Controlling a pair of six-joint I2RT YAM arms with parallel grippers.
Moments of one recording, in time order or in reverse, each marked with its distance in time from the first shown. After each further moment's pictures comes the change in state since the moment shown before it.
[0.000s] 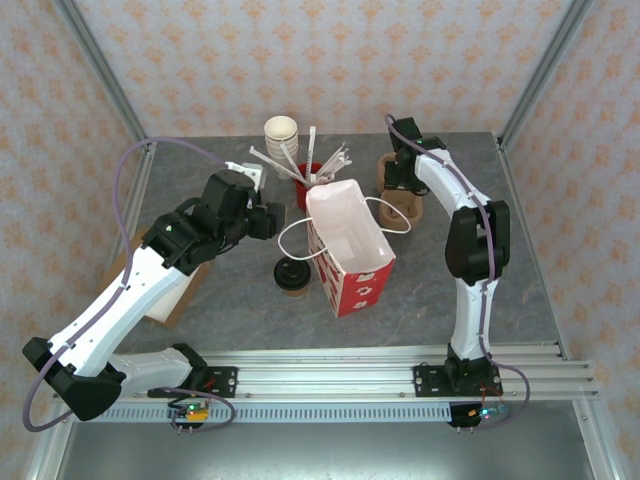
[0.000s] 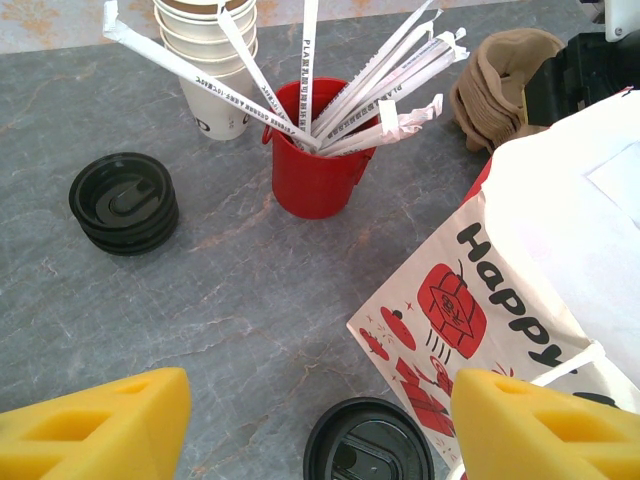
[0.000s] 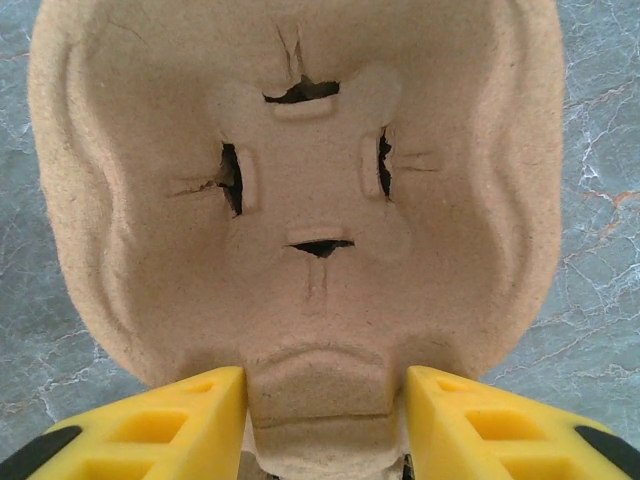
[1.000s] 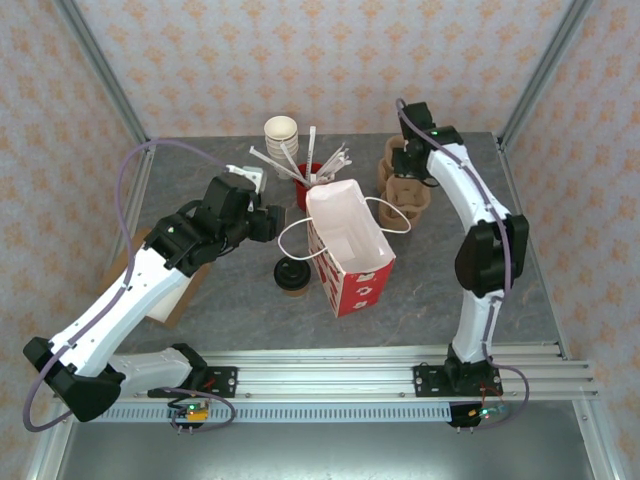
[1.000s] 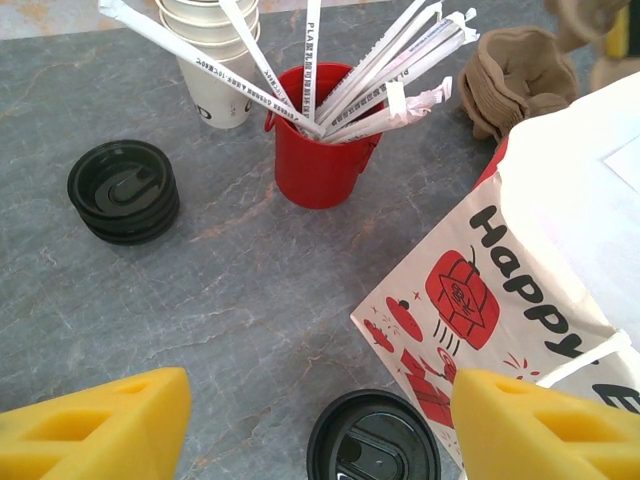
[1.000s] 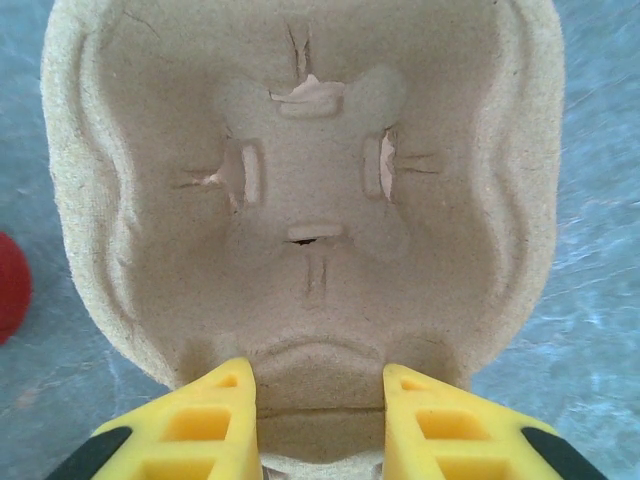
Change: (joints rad) left arm 0.000 -0.010 -0.034 0.010 0.000 -0.005; right arm 0.000 -0.172 0.045 -0.084 0.032 -0.024
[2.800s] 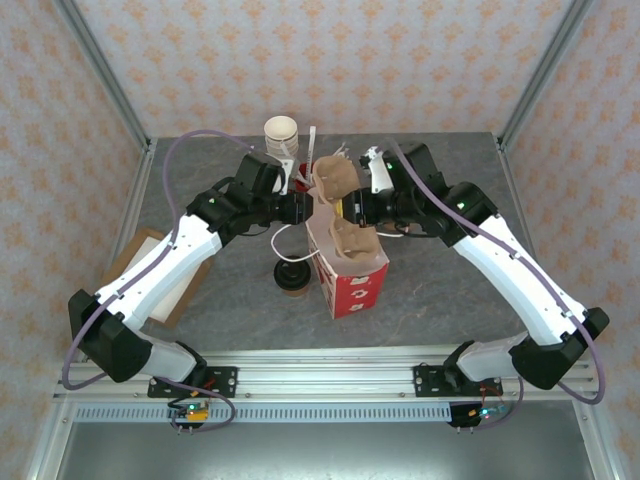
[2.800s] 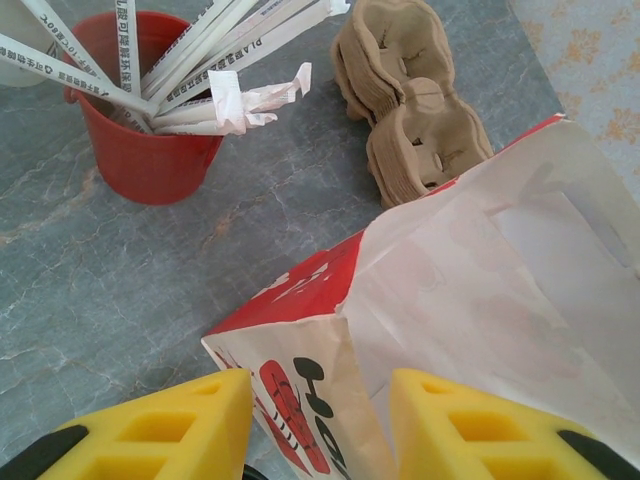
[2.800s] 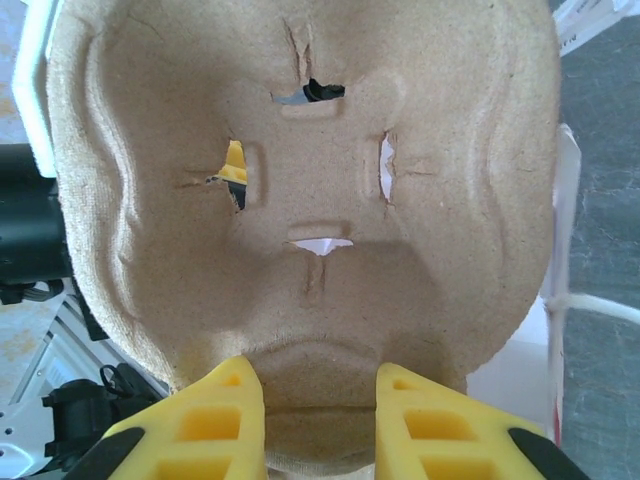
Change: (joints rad) left arm 0.051 0.249 0.066 0.172 0.330 -0.085; right arm 0.429 -0.582 -0.305 0.059 -0.383 0.169
